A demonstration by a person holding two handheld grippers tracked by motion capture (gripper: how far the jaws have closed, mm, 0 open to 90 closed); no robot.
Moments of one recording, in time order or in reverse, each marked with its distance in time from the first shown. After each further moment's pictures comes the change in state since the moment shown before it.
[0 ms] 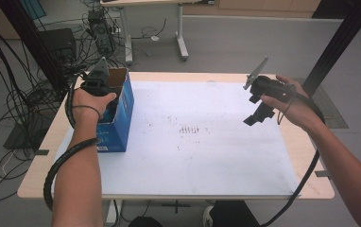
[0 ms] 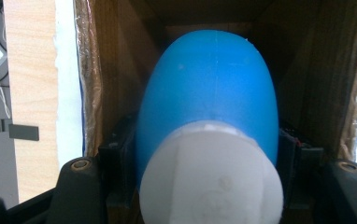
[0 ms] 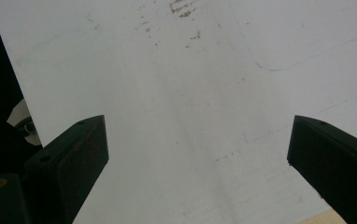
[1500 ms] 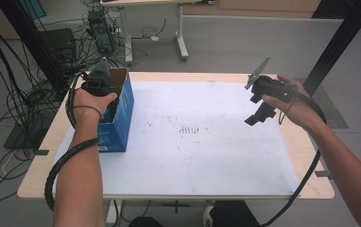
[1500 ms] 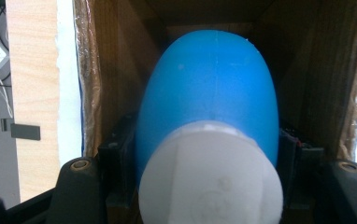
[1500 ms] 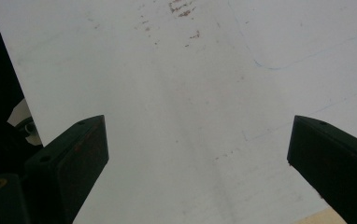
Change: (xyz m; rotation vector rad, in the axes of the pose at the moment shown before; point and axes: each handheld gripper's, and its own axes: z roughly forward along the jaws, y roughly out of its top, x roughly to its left) left arm -0.002 0.000 0.000 -0.004 0.008 0.003; right arm -0.001 -0.003 -0.002 -0.004 0.002 0.005
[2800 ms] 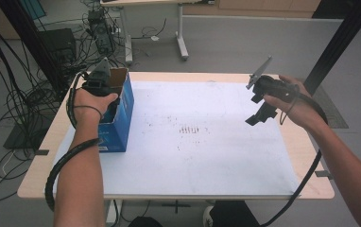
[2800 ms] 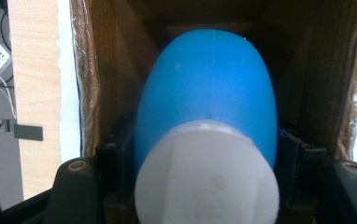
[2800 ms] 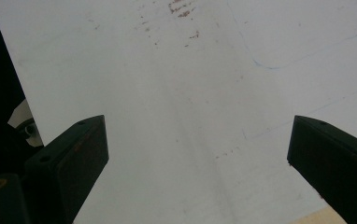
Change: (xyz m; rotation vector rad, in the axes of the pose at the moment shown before) left arm -0.002 0.000 0.000 0.001 0.008 0.010; right arm 0.000 -0.002 -0.002 -0.010 -0.002 0.000
